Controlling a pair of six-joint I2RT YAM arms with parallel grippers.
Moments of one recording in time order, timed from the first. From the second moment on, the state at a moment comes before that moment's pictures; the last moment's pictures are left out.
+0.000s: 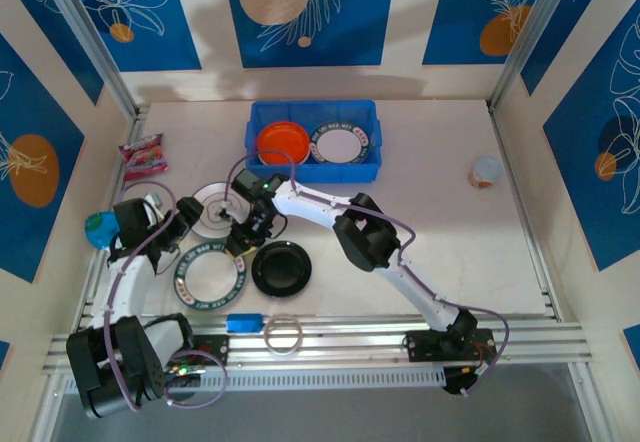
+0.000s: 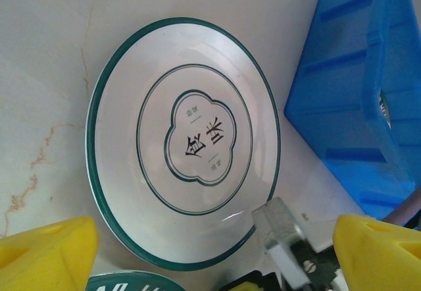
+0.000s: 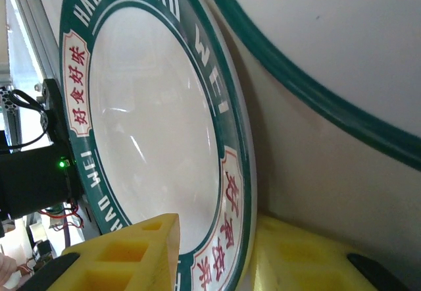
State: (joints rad) left arm 0.31 1.03 0.48 -0.21 0.50 -0.65; right arm 0.94 2.58 2.20 -0.92 -0.78 0.20
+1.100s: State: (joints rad) left arm 0.29 1.00 0.52 -0.19 0.54 -0.65; right arm 0.84 2.43 2.00 -0.77 -0.87 0.29
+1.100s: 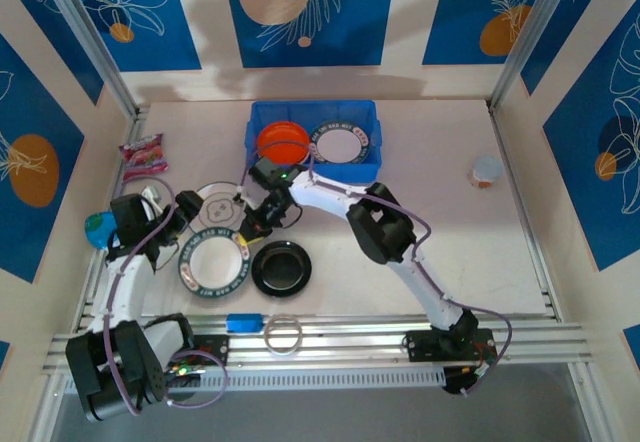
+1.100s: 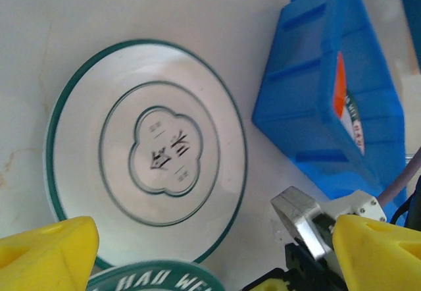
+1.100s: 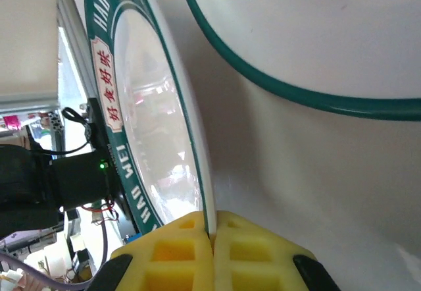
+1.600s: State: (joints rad) left arm 0.24 1.05 0.65 -0.13 0.56 -0.67; right arm 0.65 2.13 1.76 -0.61 -0.88 0.45
